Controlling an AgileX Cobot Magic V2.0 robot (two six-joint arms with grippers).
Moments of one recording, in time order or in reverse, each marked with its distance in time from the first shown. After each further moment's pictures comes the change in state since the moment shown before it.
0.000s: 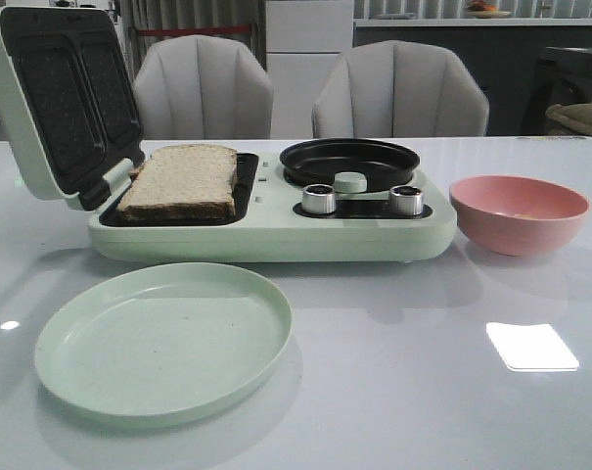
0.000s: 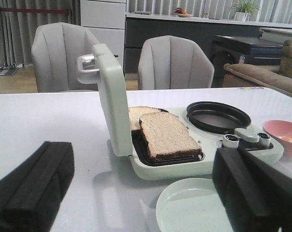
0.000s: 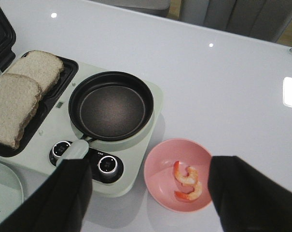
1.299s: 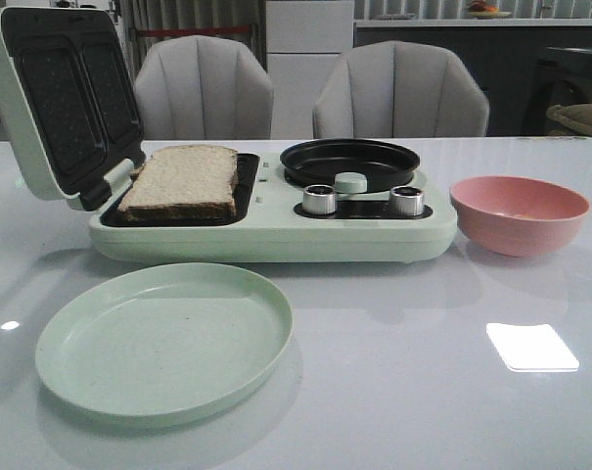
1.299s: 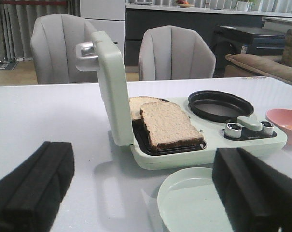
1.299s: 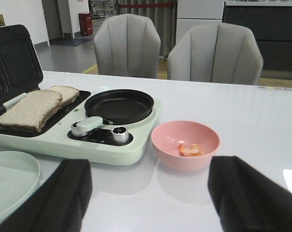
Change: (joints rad) left arm 0.000 0.000 0.041 0.006 -0.022 0.000; right arm -0.007 -1.183 1.128 0.092 -0.414 0.005
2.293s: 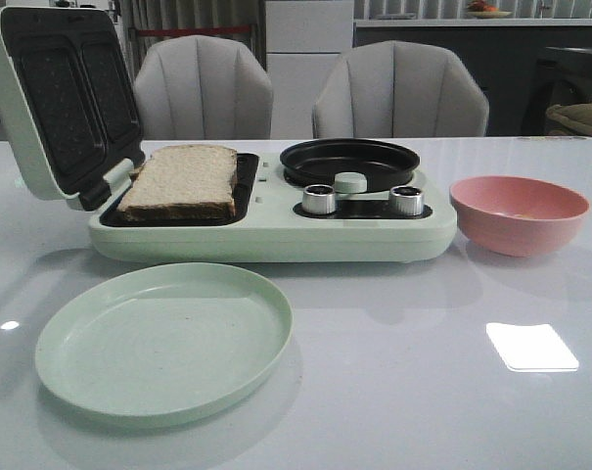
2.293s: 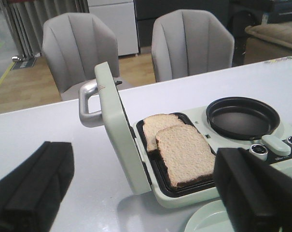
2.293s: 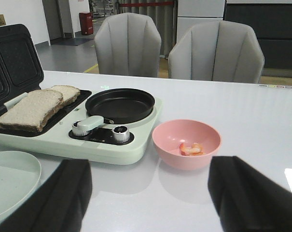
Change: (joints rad) left arm 0.000 0.595 -0.444 0.123 0.014 0.002; right arm 0.000 0.000 0.001 0.008 0.000 -0.002
